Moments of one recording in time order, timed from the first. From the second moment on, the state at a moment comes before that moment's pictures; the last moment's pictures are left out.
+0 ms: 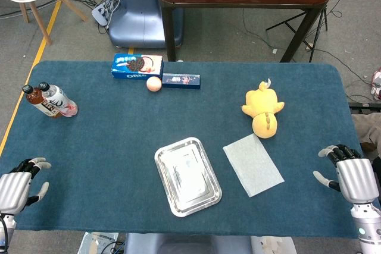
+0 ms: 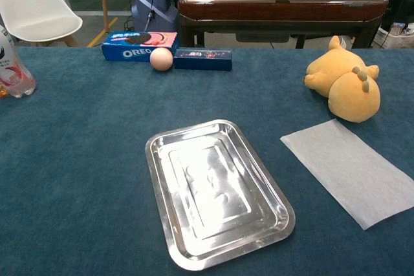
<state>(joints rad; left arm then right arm) -0.10 -1.09 -0.02 -1.67 1.45 1.41 0.10 0.08 -1.22 0.07 -1.43 -1.62 1.61 -0.07</state>
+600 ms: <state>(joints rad) -0.09 -1.07 -0.02 -1.68 1.46 1.44 0.07 0.11 -1.26 0.06 -1.39 -1.63 1.56 -0.12</state>
